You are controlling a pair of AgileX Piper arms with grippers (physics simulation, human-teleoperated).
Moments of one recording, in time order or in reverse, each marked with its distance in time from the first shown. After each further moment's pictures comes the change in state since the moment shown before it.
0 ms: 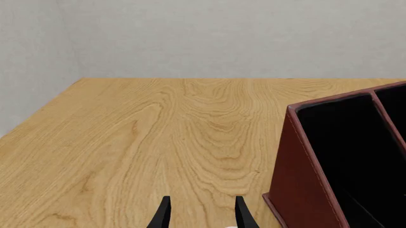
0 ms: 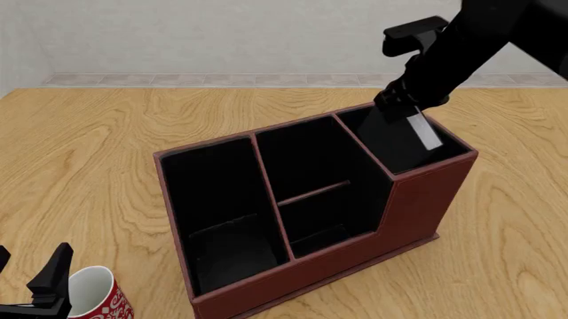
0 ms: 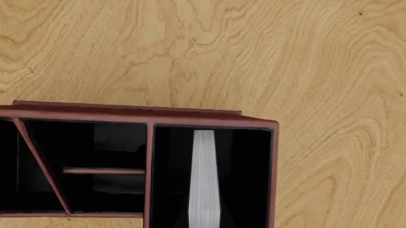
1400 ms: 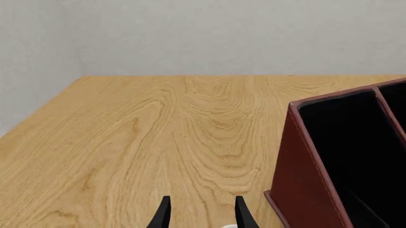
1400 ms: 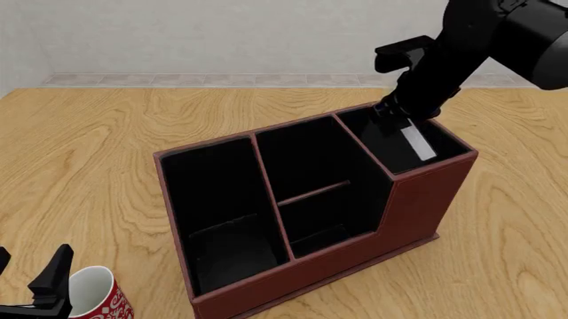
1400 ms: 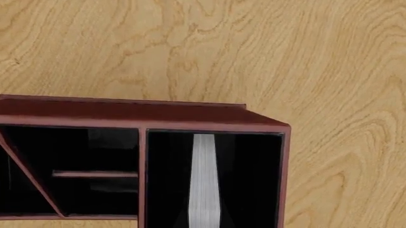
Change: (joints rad) left arm 0.005 0.000 0.002 0.010 0.008; right arm -0.003 0.049 0.026 0.000 0.007
